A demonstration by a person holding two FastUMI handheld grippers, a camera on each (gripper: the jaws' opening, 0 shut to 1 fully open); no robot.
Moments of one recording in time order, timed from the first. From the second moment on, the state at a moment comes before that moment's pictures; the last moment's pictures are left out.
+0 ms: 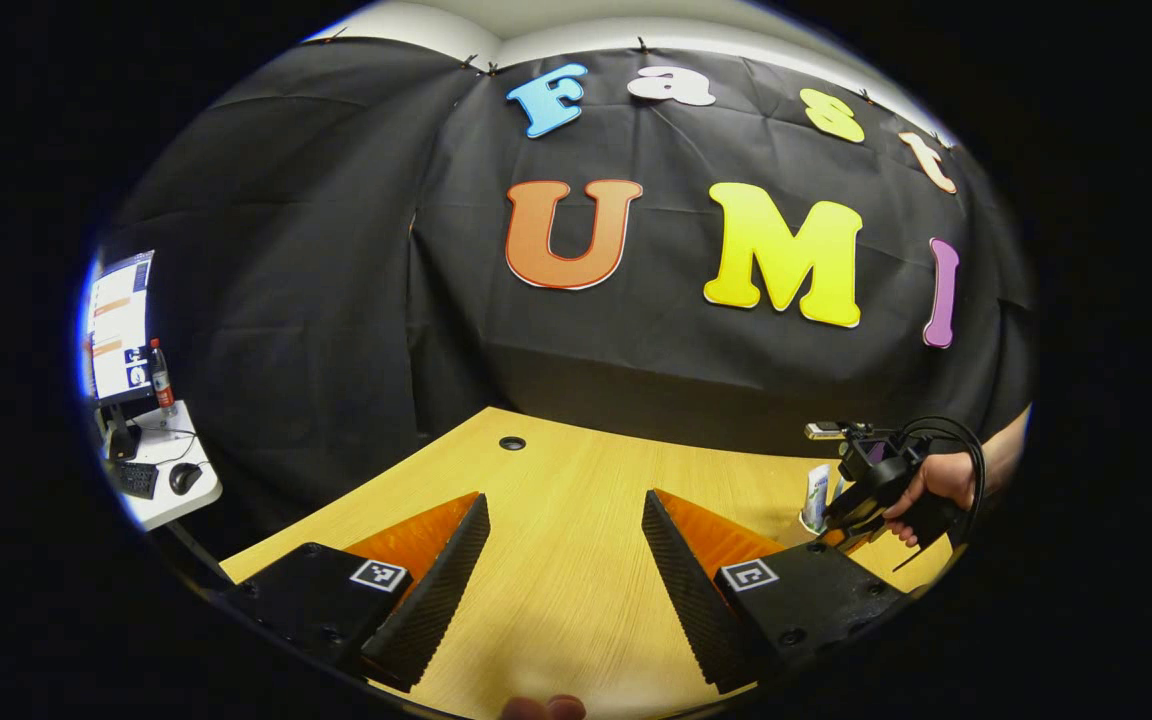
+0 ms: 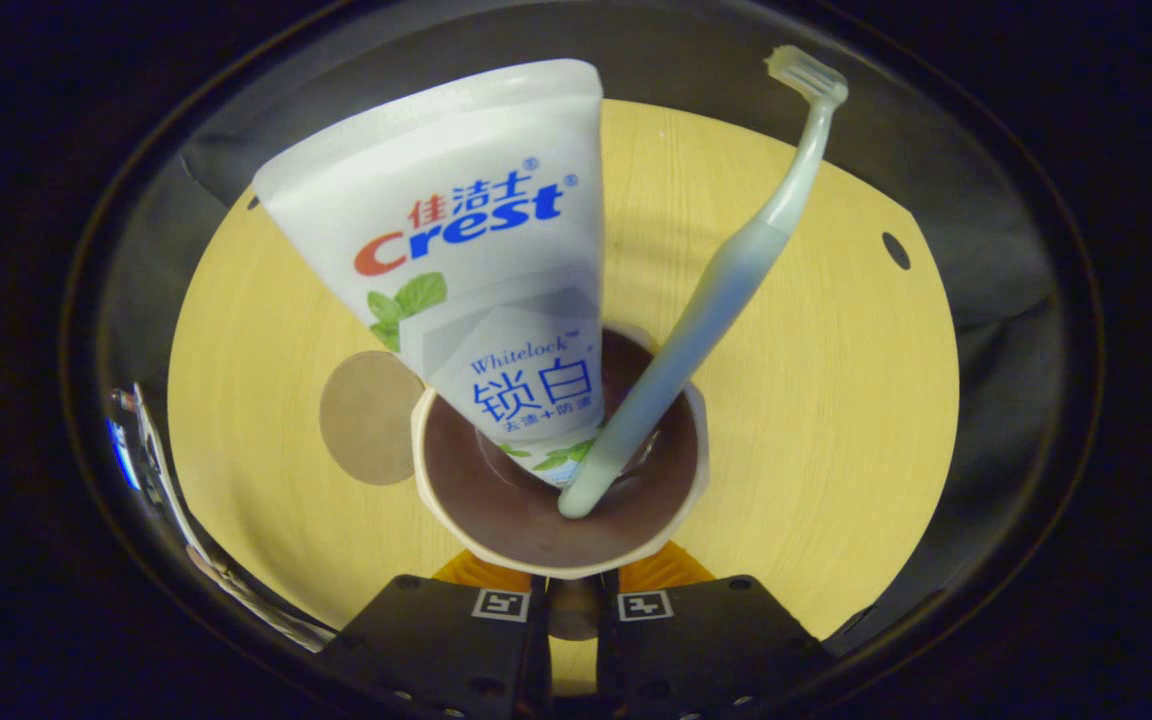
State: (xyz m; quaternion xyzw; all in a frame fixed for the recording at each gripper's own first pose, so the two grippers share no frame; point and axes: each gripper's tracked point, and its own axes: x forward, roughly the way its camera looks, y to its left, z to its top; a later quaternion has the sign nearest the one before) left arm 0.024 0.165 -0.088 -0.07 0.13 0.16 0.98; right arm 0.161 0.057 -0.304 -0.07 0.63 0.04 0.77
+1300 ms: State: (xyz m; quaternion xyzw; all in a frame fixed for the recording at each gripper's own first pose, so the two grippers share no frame) left arm -0.026 0.214 -0.097 -0.07 0.14 0.21 0.97; right arm 0.140 0.162 -0.311 -0.14 0.63 0.10 0.76
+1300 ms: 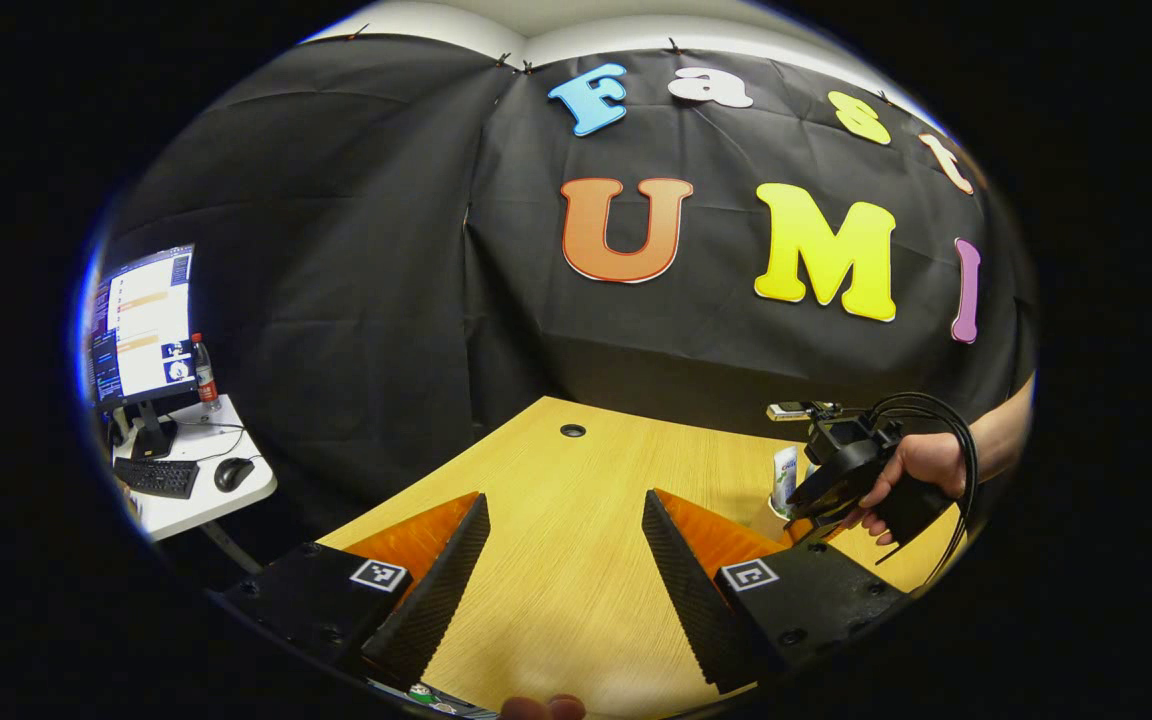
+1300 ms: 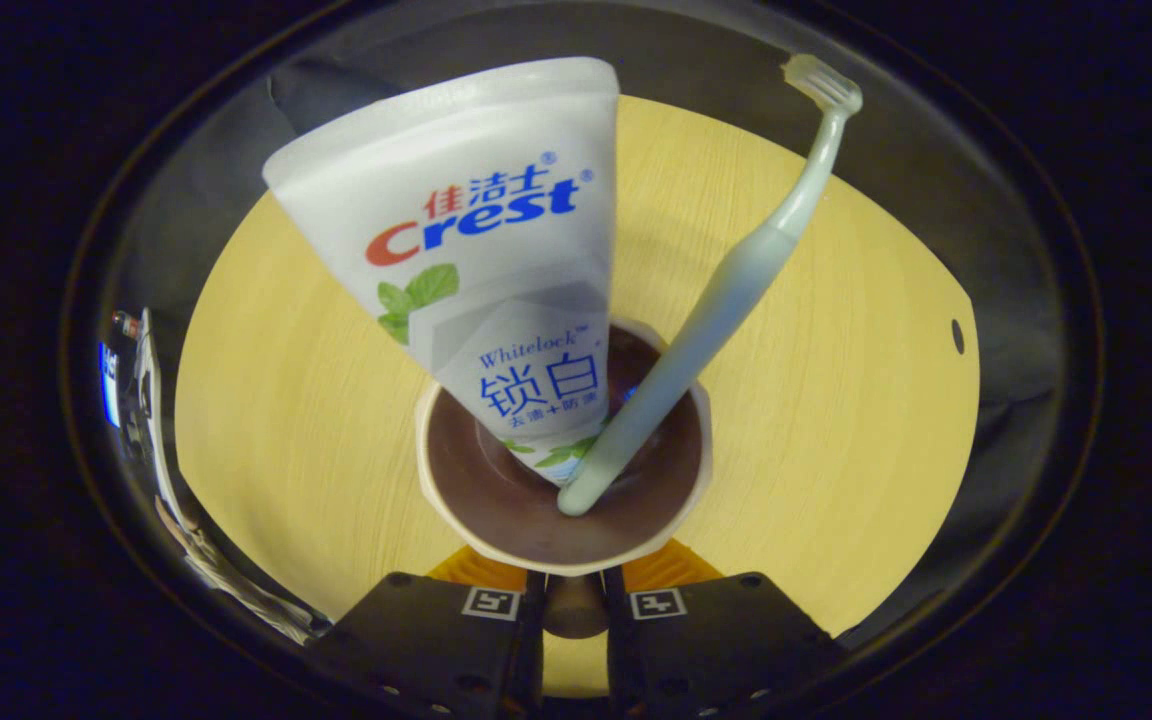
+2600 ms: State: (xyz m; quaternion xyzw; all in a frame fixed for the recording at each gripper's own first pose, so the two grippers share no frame) left arm 0.088 0.046 0.070 -0.04 0.02 0.01 1.00; right arm 0.069 -0.037 0.033 -0.01 0.12 -0.03 0.99
